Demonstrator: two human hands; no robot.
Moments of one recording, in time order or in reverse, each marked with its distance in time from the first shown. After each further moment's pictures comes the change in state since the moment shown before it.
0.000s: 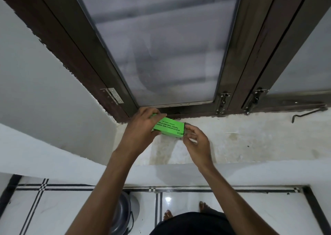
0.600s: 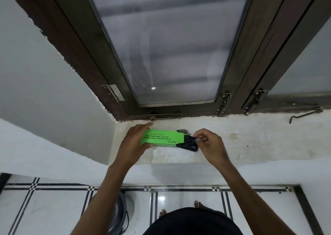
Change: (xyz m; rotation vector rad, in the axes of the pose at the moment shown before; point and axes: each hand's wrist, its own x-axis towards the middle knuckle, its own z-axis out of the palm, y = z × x) left_hand -0.056 -0.038 0.055 -0.355 -0.083 -0.300; right_hand 0.008 -0.001 -0.047 -0.342 -0.140 -0.129
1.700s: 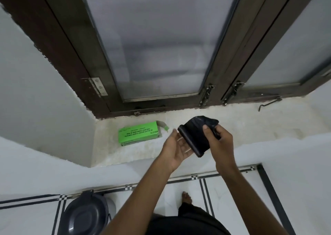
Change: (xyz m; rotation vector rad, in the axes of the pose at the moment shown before) left_hand 0.009 0.136 0.081 -1.675 -0.442 -0.968; right_hand -0.056 -0.043 -0.027 0.312 0.422 0.202
